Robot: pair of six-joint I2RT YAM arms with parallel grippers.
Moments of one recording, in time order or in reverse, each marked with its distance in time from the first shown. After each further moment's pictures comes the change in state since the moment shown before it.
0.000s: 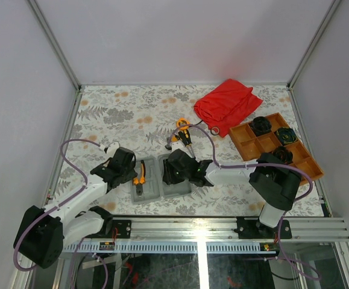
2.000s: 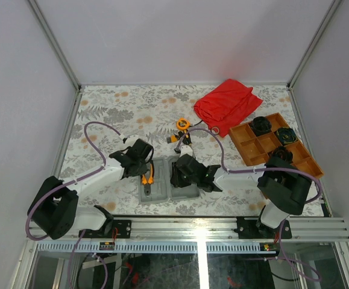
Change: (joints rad) left arm -0.126 0.275 0.208 -0.047 -0.055 0.080; right arm 0.000 -0.106 -0.145 0.030 0.066 0.050
